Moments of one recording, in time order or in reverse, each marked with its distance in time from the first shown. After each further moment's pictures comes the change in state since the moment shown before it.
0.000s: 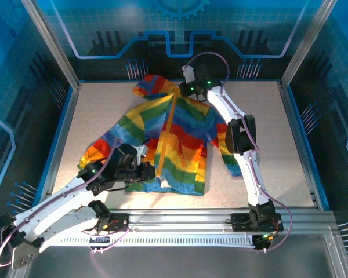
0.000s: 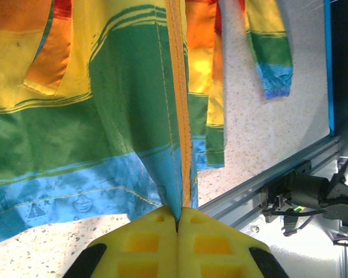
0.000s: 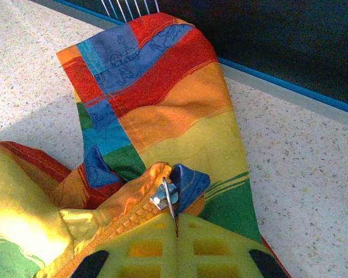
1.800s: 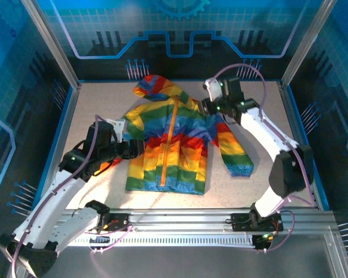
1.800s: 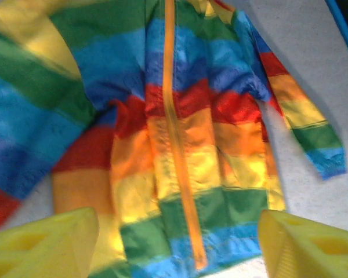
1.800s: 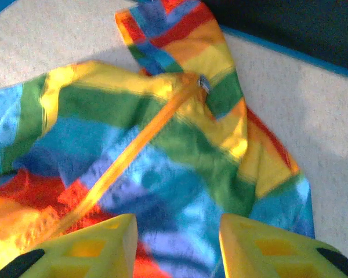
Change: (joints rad) left arm 0.363 0.026 0.278 -0.143 -0.093 0.488; right arm -0.022 -0.993 -1.136 0.158 0.054 -0.069
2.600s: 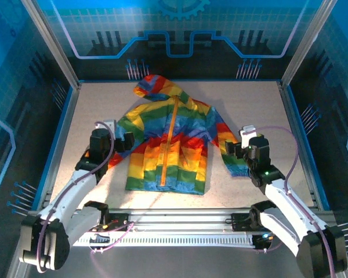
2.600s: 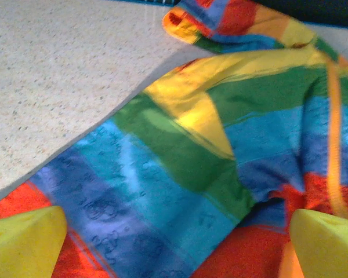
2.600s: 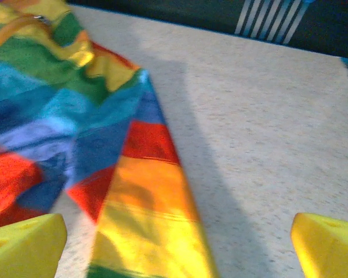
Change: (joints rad) left arm 0.230 0.097 -0.440 0.715 -0.246 0.161; right arm -0.097 -0.770 -0.956 0.412 0.443 0.027
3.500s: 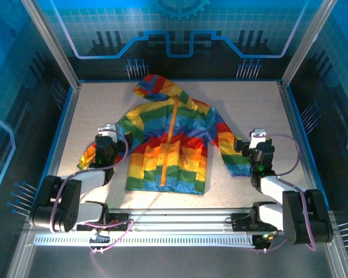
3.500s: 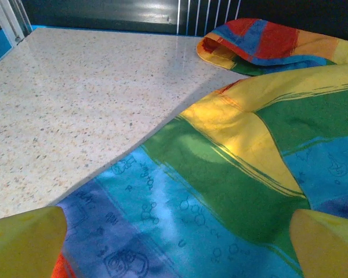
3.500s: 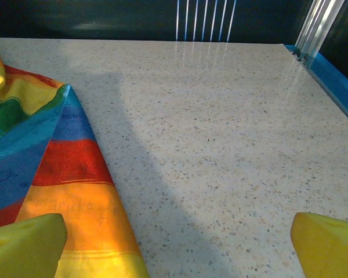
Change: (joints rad) left arm 0.036 0.350 -0.205 0.731 -0.084 0.086; right arm -0.216 0.352 -0.194 0.681 -0.098 0.038
